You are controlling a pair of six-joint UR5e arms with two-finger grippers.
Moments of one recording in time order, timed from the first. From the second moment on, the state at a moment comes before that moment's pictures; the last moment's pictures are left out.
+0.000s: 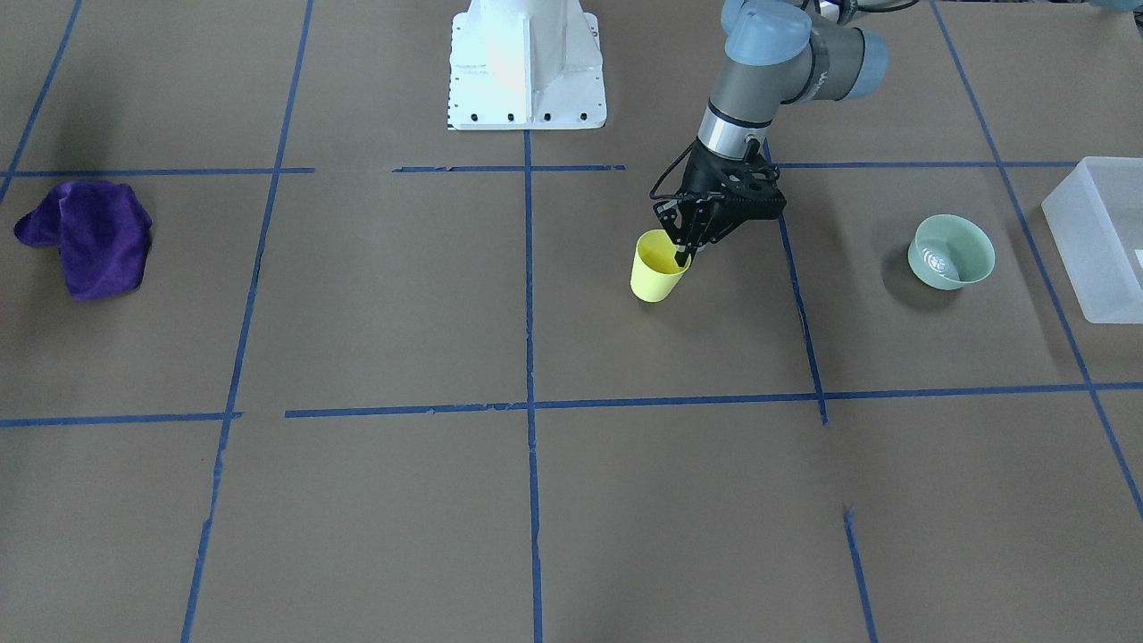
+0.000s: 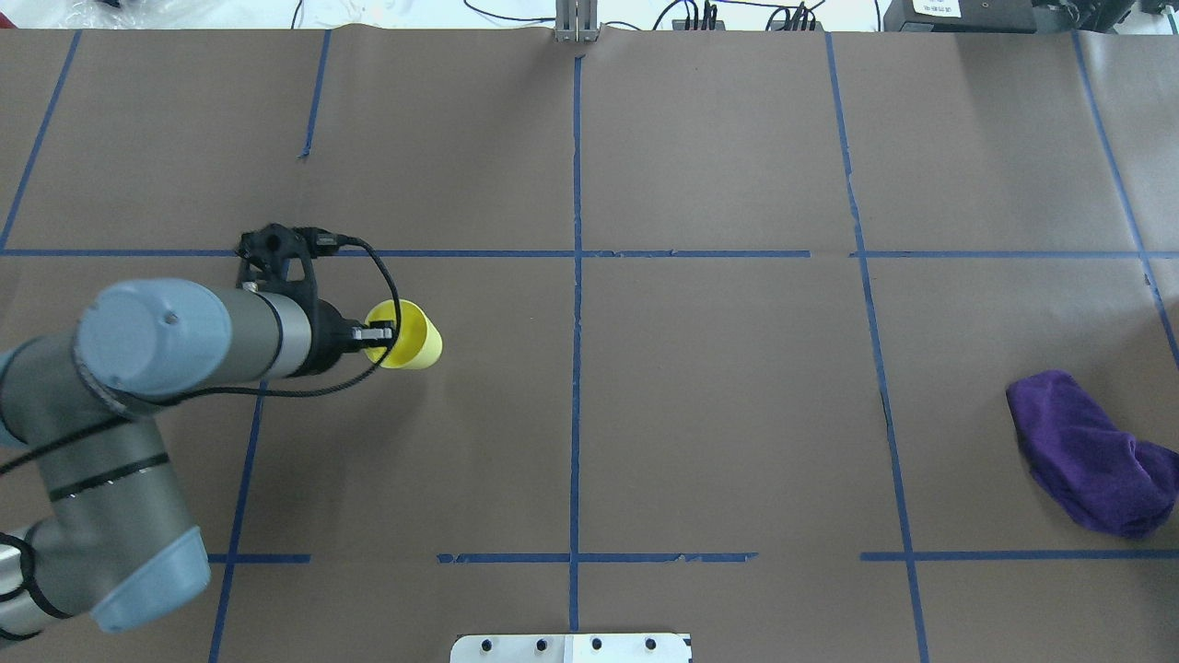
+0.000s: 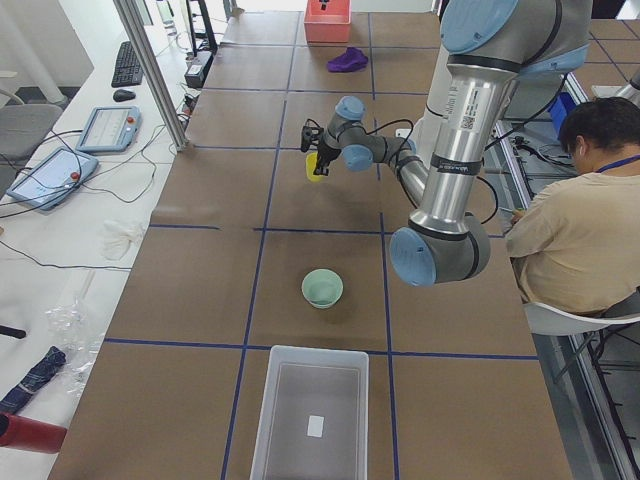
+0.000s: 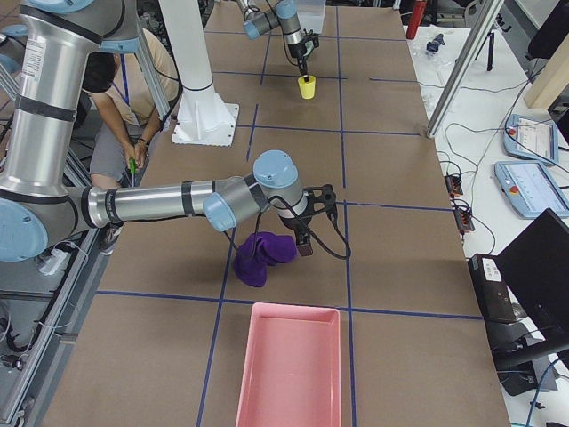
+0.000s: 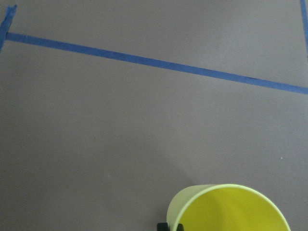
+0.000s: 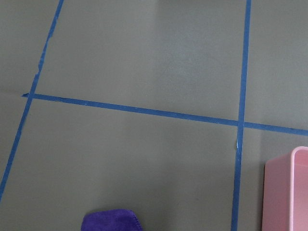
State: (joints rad) left arm -0.57 -1.83 -1.97 -1.91 -1.68 -1.21; right arm 1.43 -1.84 1.96 -1.15 2.33 0.33
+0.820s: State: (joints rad) left arm -1.26 -1.52 -2.03 -1.86 -2.12 -0.09; right arm 1.38 -1.84 1.97 -1.08 2.34 0.32
